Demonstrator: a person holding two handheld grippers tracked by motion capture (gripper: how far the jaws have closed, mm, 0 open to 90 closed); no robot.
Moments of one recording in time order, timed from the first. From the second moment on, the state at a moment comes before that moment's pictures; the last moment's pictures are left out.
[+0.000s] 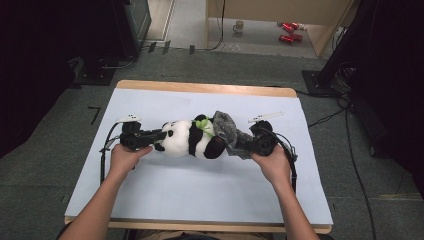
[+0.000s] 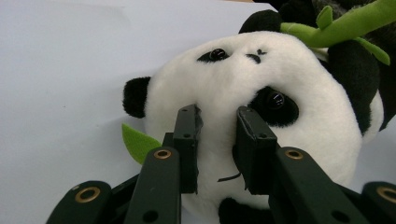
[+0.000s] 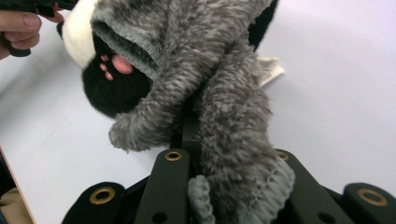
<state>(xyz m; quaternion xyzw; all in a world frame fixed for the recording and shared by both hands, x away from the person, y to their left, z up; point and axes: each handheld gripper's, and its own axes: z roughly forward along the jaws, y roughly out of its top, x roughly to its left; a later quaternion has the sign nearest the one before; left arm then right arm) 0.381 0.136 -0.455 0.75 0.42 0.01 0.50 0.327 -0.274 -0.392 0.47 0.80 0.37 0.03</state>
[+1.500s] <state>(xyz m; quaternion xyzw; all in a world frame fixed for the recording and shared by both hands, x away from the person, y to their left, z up) 0.363 0.122 -0.459 0.82 0.28 0.06 0.50 0.356 -0.209 -0.369 0.42 0.82 0.38 0.04</state>
